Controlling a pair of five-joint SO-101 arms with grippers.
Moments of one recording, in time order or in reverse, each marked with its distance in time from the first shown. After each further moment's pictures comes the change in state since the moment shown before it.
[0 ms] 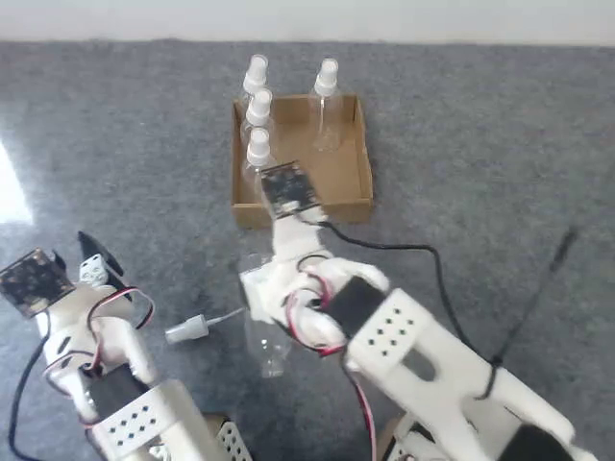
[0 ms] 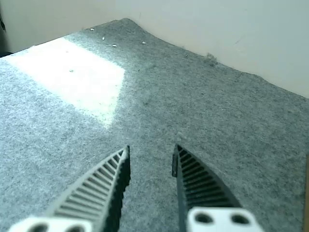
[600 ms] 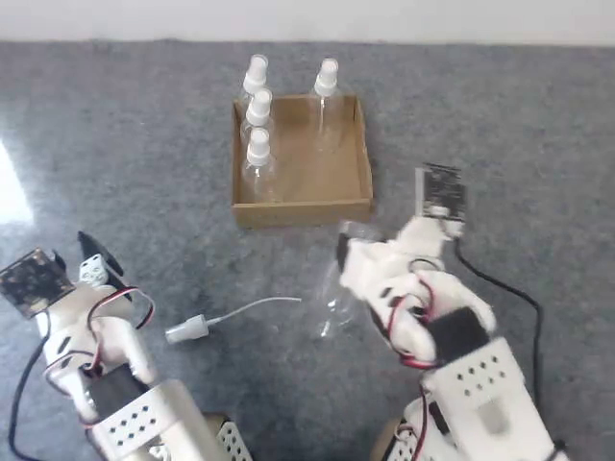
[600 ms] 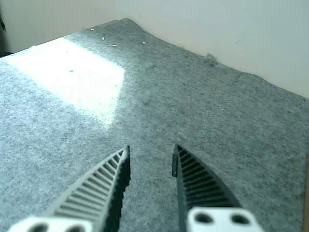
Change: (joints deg) left arm 0.0 0.0 0.0 0.0 0.0; right arm 26.0 -27.8 19.3 0.0 -5.2
